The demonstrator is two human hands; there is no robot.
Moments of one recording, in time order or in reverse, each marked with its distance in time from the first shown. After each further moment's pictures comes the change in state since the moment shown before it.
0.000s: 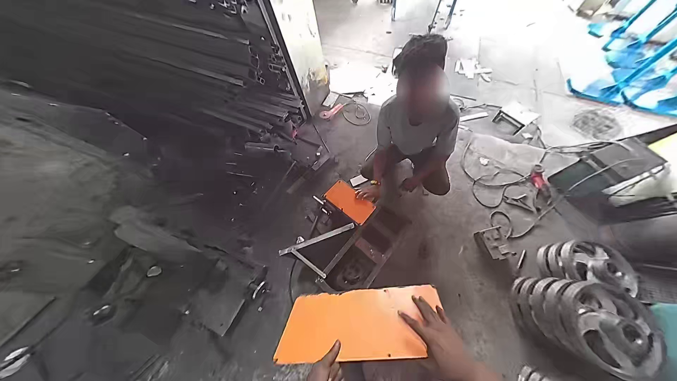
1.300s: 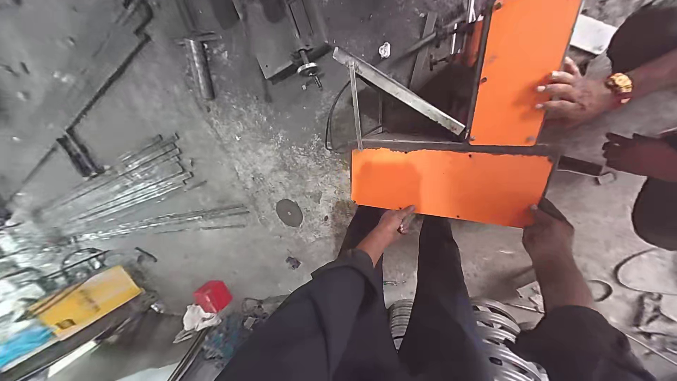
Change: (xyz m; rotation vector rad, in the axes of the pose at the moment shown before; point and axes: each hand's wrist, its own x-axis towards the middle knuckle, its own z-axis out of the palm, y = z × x) left_hand 0.286 -0.046 0.177 -0.453 0.150 -0.078; right_hand 0.390 0.262 -0.035 0.850 0.041 0.516
